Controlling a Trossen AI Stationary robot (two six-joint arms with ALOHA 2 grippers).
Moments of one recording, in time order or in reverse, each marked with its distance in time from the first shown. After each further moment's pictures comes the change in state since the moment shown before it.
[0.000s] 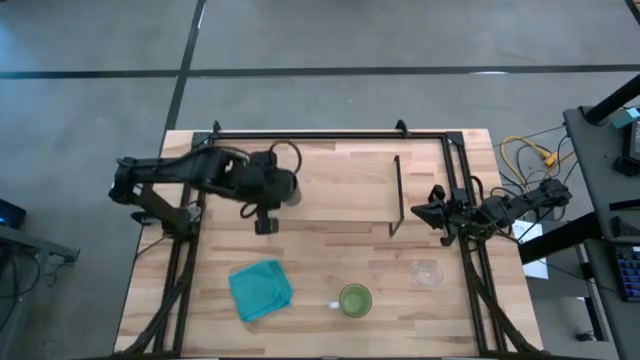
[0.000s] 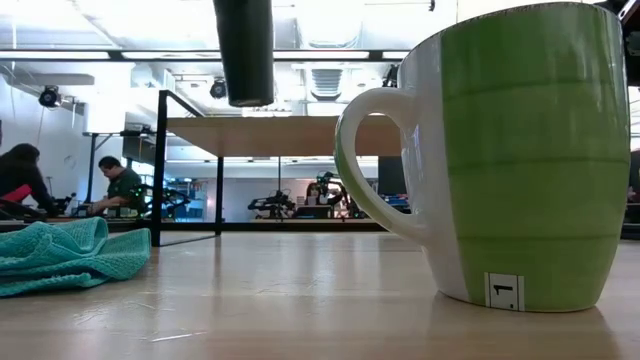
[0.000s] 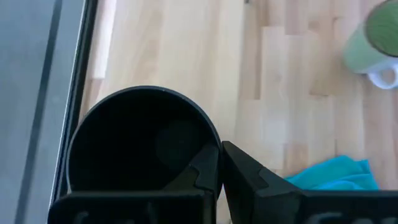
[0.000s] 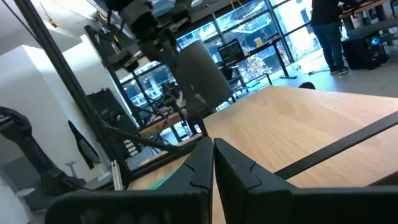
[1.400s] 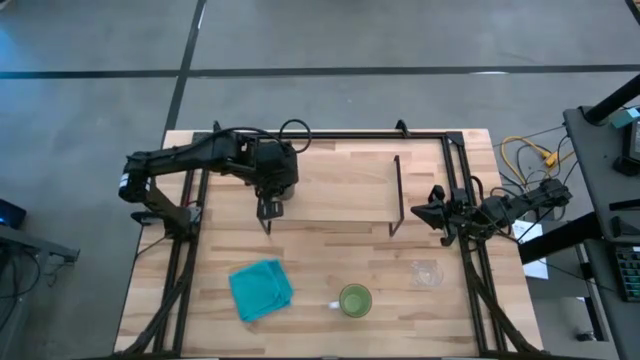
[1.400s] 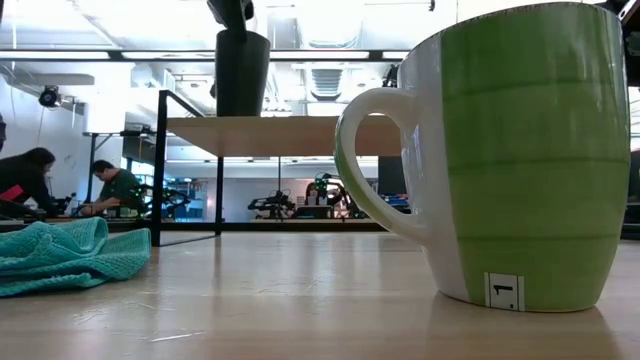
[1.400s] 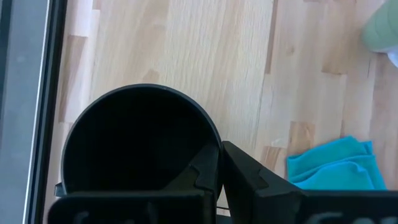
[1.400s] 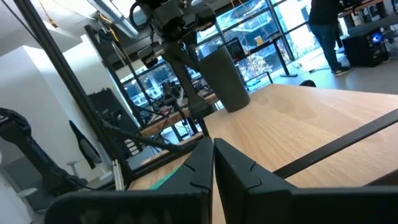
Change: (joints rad) left arm 0.169 0.064 -0.004 -0.056 0.150 0.071; right arm 0.000 0.000 0.000 -0.004 -0.003 0.011
